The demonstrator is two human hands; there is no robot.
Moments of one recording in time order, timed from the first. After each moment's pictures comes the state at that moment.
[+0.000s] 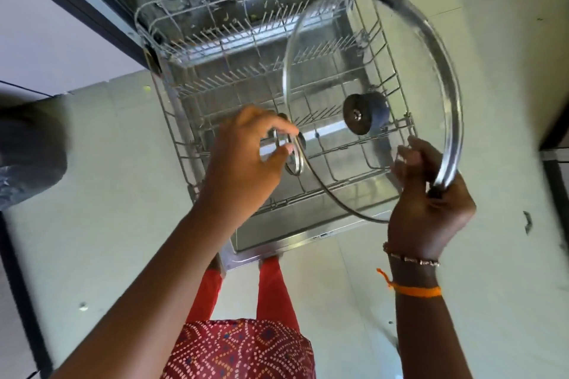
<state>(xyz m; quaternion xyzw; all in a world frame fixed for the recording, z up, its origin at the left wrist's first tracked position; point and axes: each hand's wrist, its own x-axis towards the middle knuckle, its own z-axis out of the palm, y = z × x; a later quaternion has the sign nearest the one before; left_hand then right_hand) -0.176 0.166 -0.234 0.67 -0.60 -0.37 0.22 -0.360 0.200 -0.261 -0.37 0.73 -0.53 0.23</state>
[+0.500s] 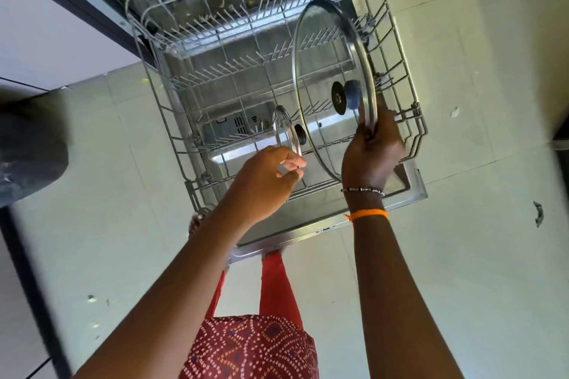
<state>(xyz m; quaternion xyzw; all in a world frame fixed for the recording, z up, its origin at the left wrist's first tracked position) -0.194 0.178 -0.280 0.65 -0.52 -0.54 0.07 -0.333 0.150 -0.325 -0.48 0.75 -0.42 0.18</state>
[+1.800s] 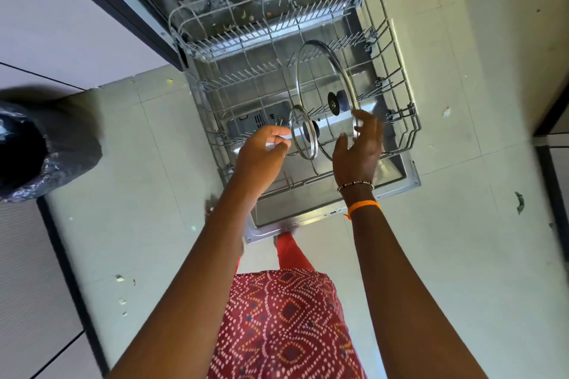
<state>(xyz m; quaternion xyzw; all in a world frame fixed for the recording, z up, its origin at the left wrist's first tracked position) -0.153 0.184 -0.227 0.72 -0.37 -0.56 0.19 -0.296 0.179 -0.285 -0.48 0.77 -0.32 0.26</state>
